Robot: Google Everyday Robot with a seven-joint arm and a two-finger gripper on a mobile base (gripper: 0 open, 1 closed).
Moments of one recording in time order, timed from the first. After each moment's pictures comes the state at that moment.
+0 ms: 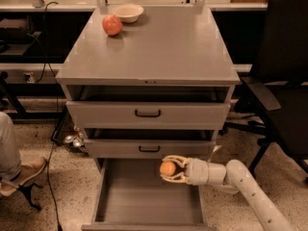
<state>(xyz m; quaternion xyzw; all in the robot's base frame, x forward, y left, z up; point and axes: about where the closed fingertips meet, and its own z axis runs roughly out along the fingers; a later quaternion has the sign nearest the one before) 0.512 -0.062 0.515 -0.54 0.39 0.36 0.65</state>
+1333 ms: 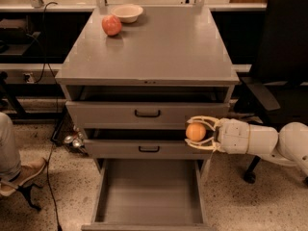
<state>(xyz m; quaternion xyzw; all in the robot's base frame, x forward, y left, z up) 0.513 -0.128 0.741 -0.62 0.43 0.17 0.63</state>
